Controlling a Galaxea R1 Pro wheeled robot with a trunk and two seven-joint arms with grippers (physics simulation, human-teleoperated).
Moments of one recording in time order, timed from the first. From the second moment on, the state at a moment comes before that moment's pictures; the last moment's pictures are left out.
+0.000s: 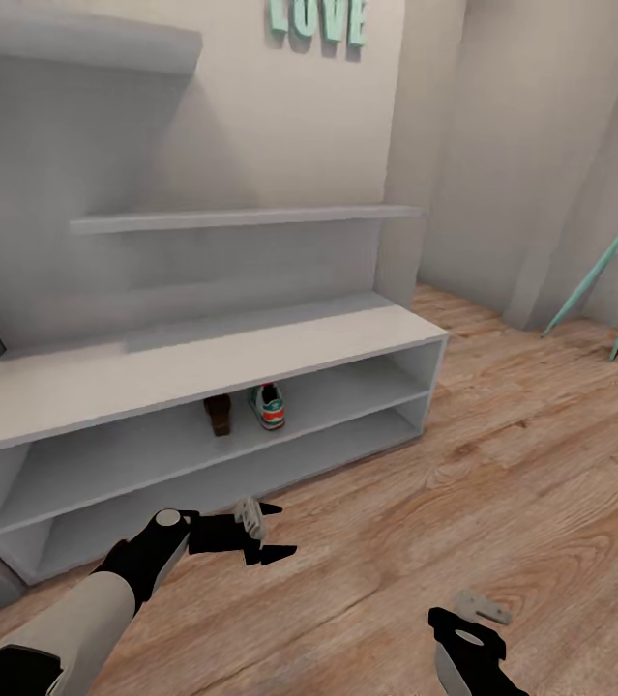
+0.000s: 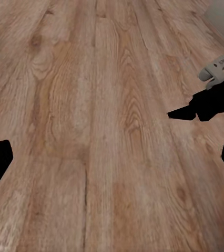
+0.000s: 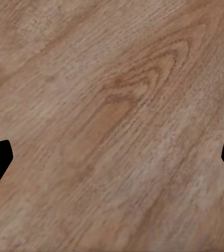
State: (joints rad) left arm -0.76 0.05 -0.20 -0.43 -0.07 -0.17 -1.10; right arm -0.43 0.05 -0.15 -0.47 -0.11 0.06 -0.43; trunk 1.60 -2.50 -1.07
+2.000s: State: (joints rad) left arm -0.76 0.04 -0.20 -0.40 0.04 -0.18 -0.85; right arm -0.43 0.05 -0.15 -0.46 -0.10 0.06 -0.43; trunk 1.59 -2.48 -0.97
